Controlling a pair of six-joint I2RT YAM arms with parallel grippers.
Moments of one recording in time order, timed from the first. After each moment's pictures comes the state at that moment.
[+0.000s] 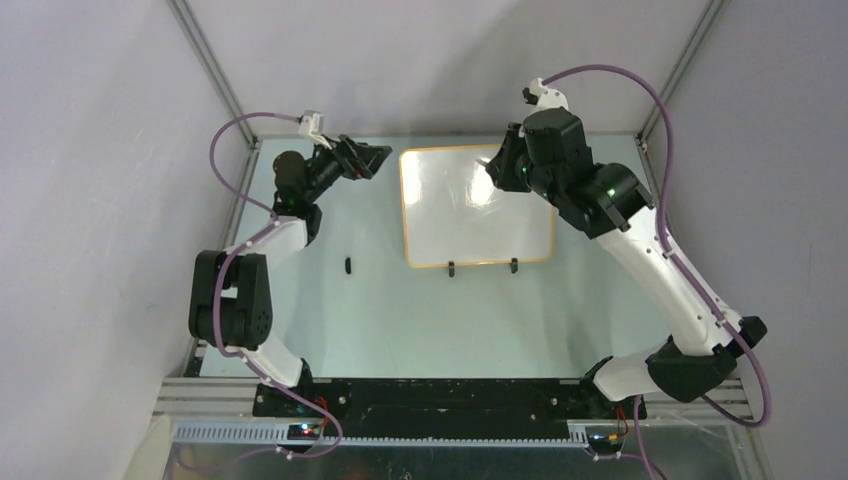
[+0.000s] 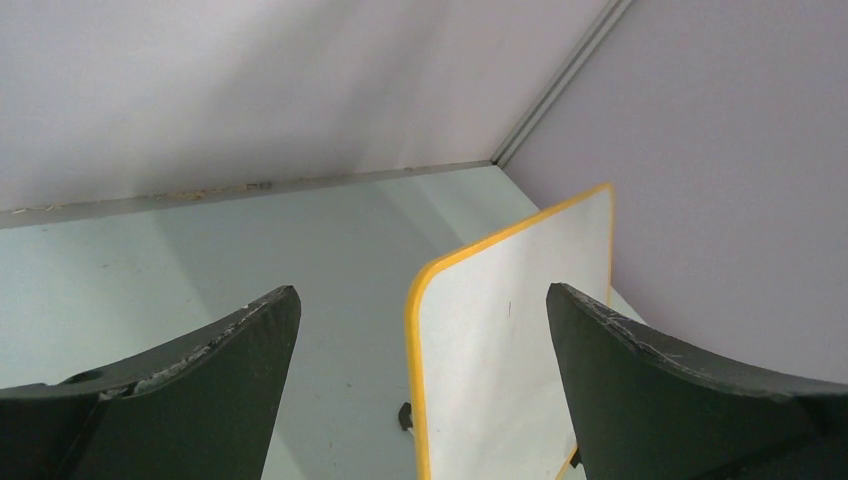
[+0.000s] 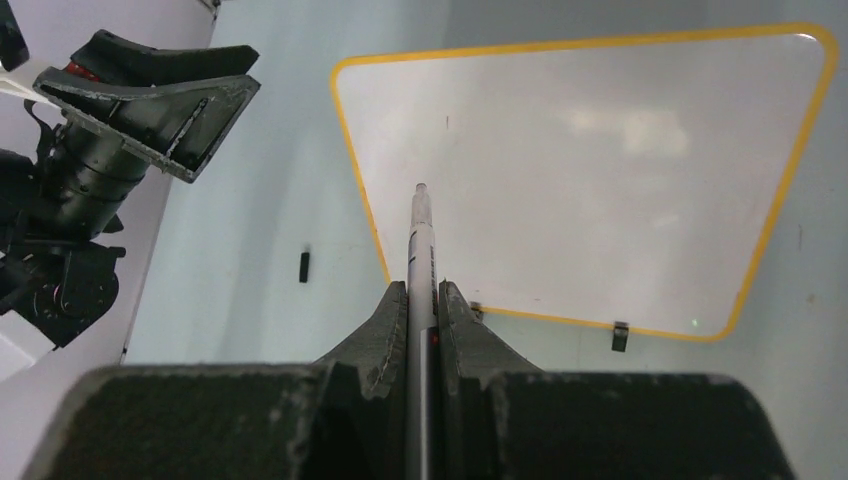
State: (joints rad) left arm -0.10 1.62 0.98 0.78 0.58 -0.58; right arm 0.67 1.43 1.85 -0.89 0.27 0.51
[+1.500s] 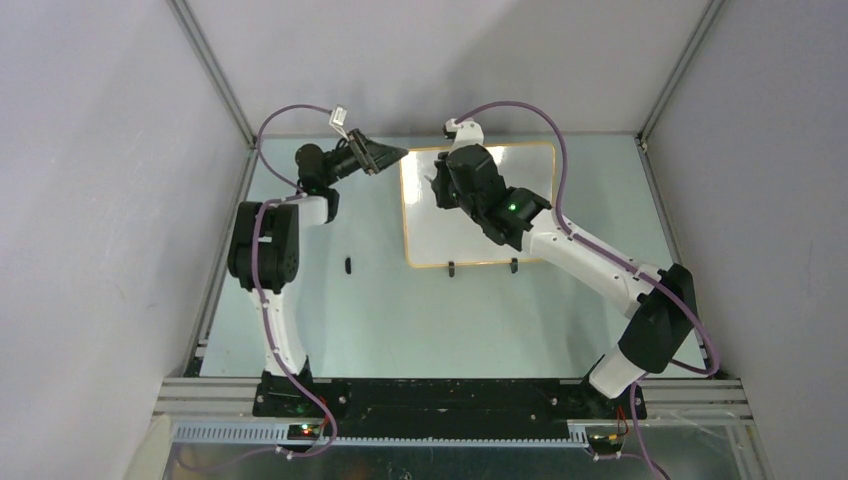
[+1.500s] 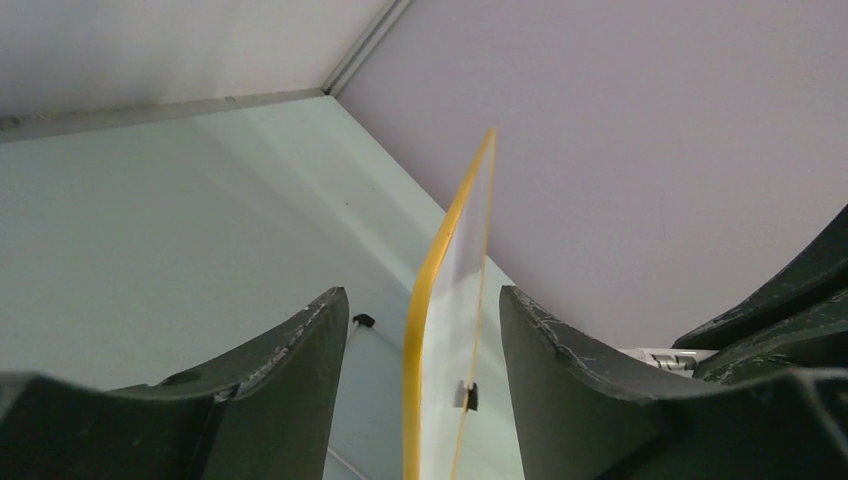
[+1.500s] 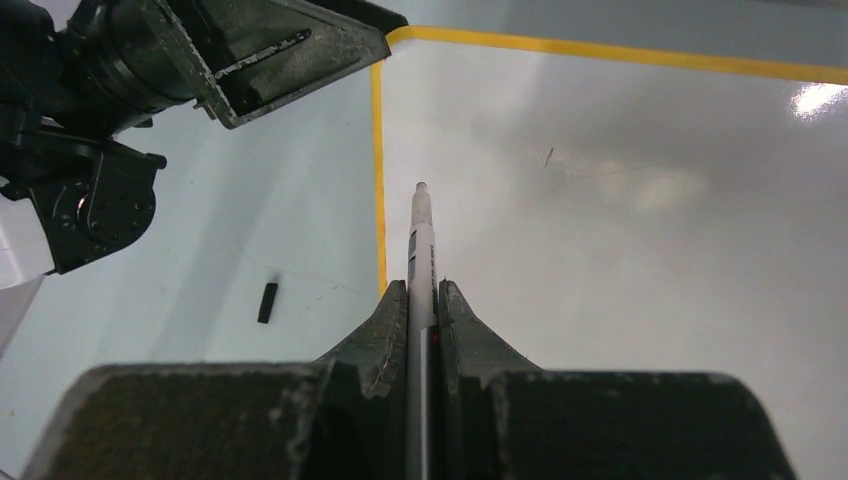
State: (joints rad) left arm -0.10 2.07 1.26 1.14 0.95 -1.00; right arm 0.81 1.60 1.50 -0.31 0.34 0.37
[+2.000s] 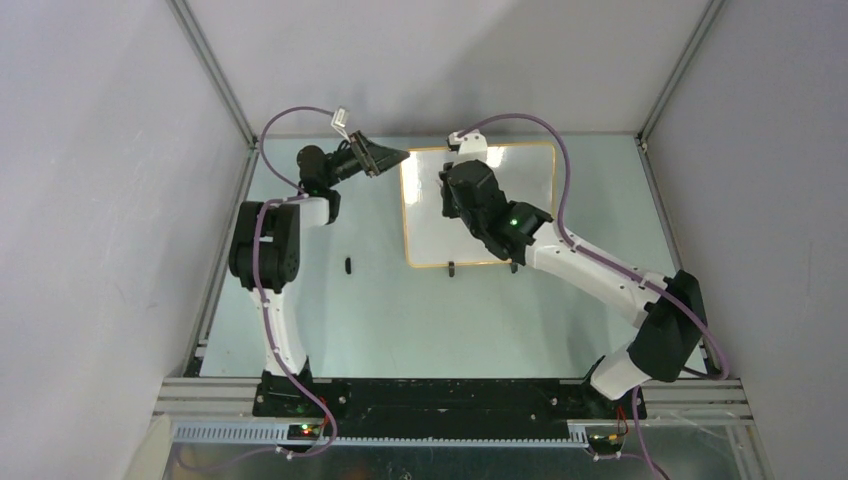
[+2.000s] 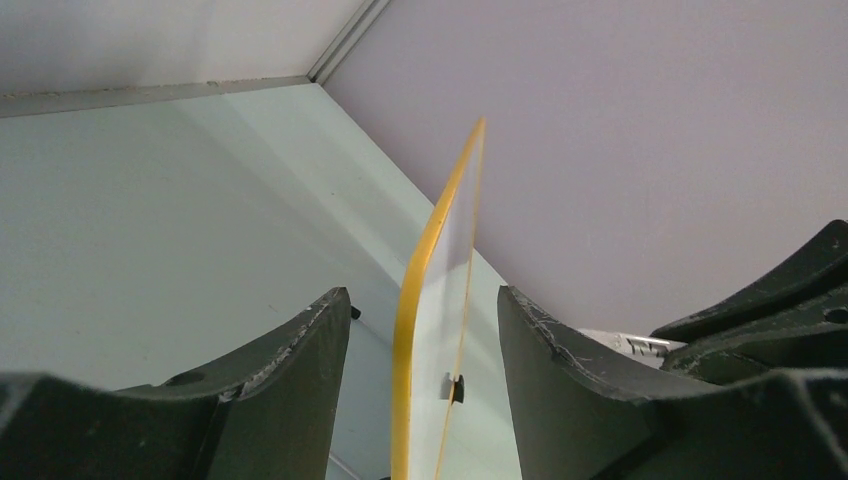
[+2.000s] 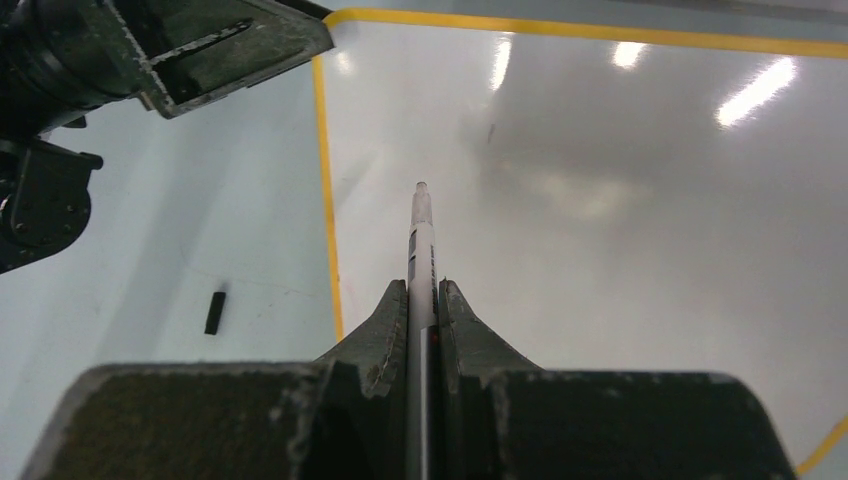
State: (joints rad) left arm -0.11 2.08 1.25 1.16 0.97 -1.05; right arm 0.85 1.55 1.41 -0.26 0.47 0.34
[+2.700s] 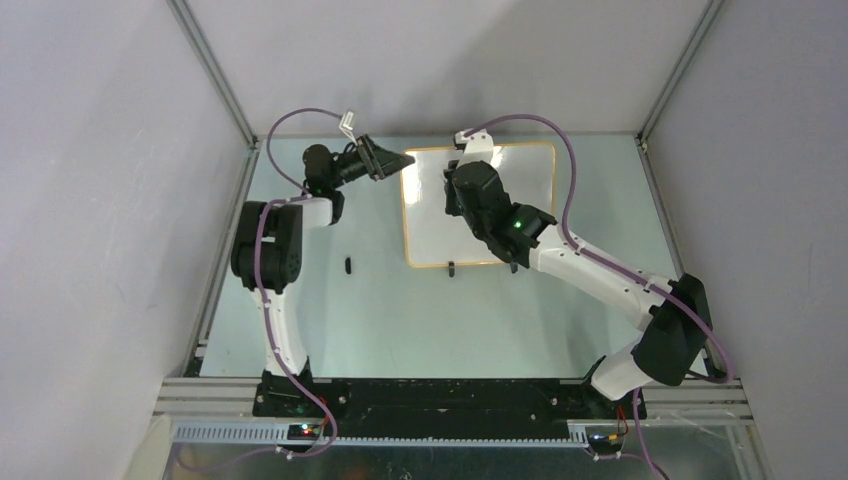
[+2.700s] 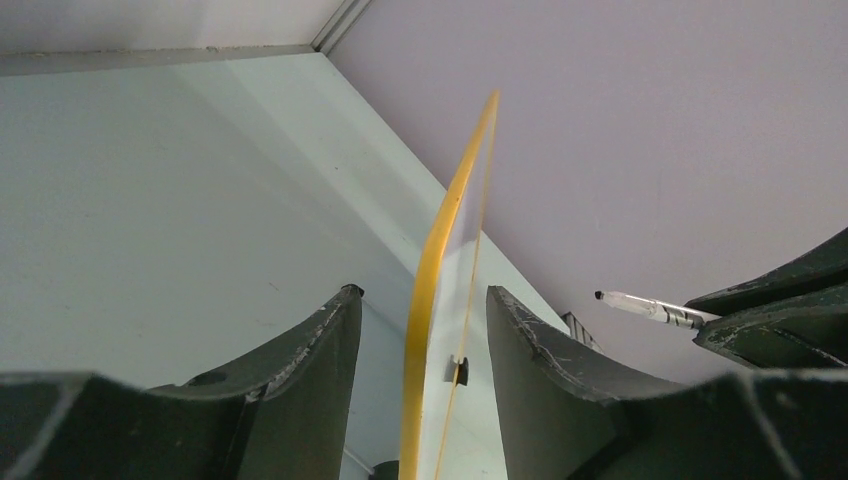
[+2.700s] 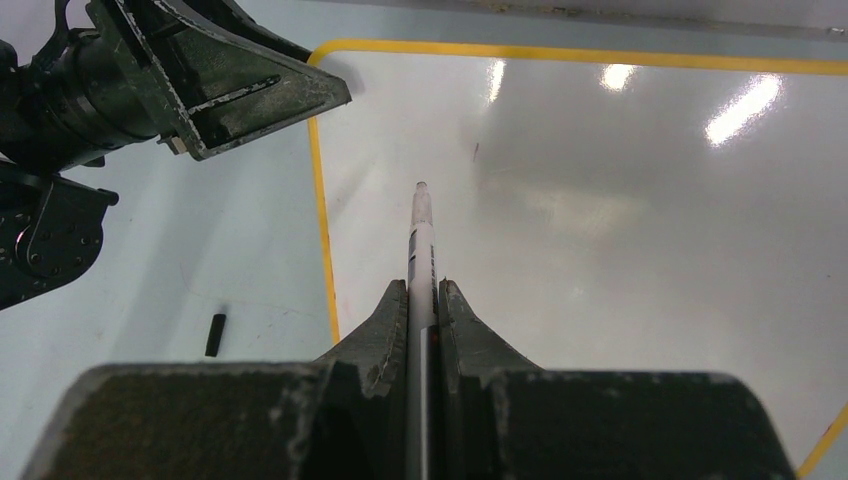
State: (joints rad) left arm -0.13 2.08 1.25 1.07 0.98 -0.98; right arm 0.85 1.52 1.36 -0.21 0.51 0.34
